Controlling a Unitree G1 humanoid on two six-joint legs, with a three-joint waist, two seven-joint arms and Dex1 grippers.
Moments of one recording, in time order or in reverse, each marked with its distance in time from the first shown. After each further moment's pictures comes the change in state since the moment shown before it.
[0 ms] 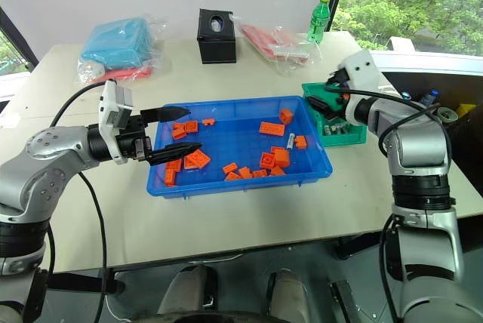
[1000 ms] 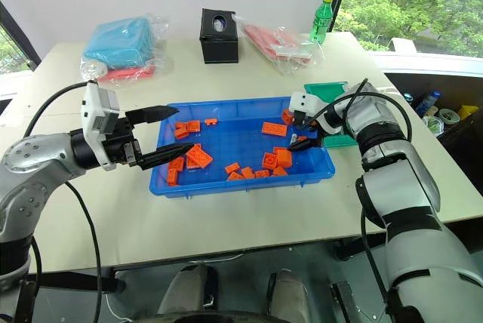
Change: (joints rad) left arm 0.098 0.040 0.097 -0.153 -0.047 0.049 0.109; right arm -0.455 0.163 0.376 1.112 -0.420 -0.700 0.558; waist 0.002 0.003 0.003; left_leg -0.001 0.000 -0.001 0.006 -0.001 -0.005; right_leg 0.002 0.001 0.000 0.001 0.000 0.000
